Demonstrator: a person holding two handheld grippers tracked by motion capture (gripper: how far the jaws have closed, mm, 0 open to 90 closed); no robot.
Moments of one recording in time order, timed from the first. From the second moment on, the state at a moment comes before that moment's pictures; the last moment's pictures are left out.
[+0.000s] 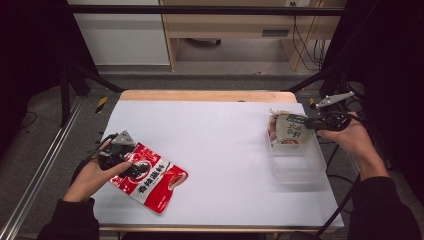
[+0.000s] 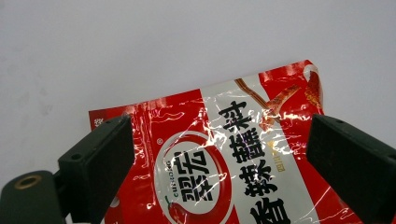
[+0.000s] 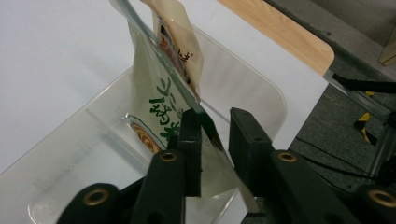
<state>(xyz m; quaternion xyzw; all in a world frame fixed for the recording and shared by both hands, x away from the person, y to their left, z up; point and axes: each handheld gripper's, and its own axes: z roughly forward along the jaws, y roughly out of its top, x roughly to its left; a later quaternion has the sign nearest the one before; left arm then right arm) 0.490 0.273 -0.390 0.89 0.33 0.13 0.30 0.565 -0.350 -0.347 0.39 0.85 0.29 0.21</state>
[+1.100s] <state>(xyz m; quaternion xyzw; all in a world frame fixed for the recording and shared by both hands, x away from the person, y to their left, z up) 0.487 0.278 -0.384 0.88 0.33 0.14 0.31 0.558 -0.339 -0.342 0.42 0.82 0.29 0.25</state>
